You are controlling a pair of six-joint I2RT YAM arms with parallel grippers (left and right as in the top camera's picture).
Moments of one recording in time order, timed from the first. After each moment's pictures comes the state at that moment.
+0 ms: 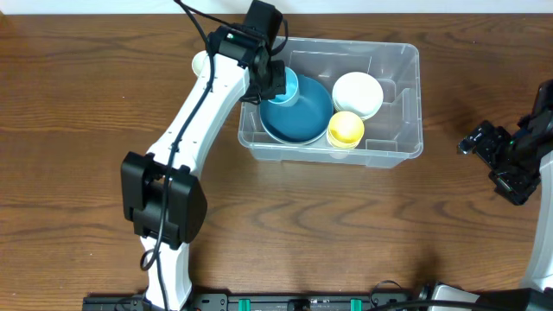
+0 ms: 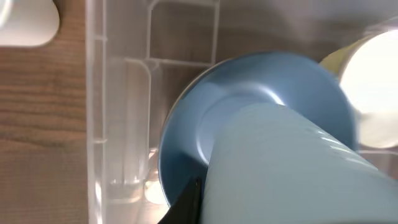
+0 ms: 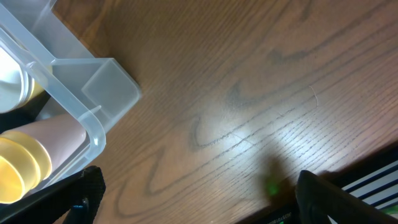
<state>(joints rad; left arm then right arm) -0.40 2.06 1.98 -1.13 0.07 -0.43 -0.37 1.43 1.41 -1.40 -0.10 0.49</state>
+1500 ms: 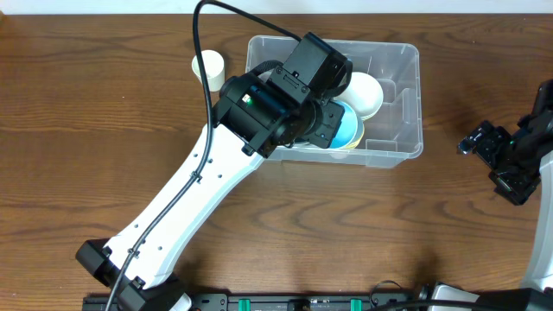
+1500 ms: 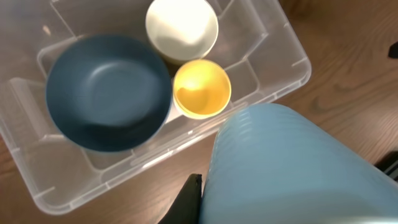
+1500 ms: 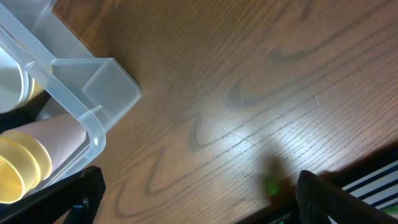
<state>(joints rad) -0.74 1.73 1.99 -1.25 0.07 -0.24 -0.37 1.43 1.41 -1.40 -0.10 0.49</state>
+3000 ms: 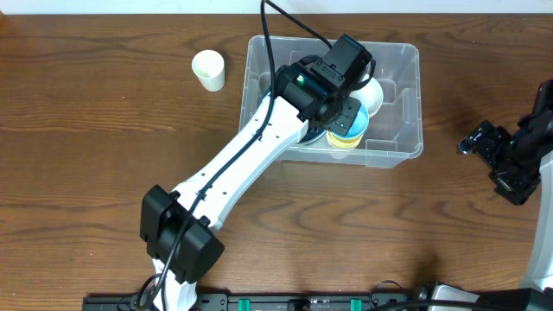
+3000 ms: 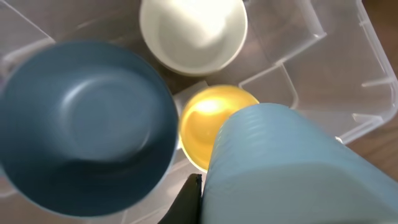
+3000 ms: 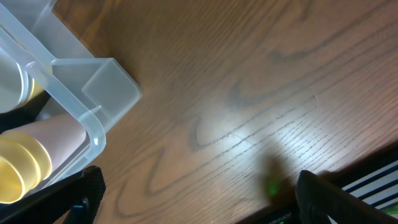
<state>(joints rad) -0.74 1.98 1.99 -1.09 0.02 -0.22 -0.37 1.43 1.41 -1.40 -0.10 0.49</state>
